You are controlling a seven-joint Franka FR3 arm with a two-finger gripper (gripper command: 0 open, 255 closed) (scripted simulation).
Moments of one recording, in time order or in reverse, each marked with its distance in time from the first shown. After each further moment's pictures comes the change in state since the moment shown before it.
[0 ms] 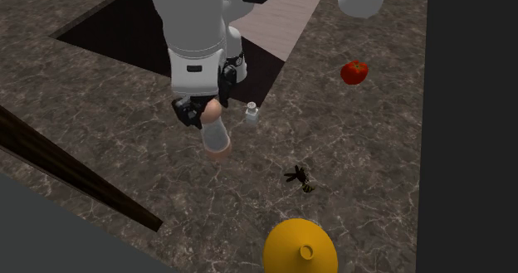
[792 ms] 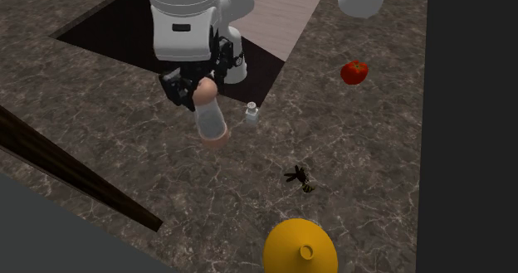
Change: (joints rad) arm -0.016 0.039 -0.008 0.202 0.022 -0.170 -0.025
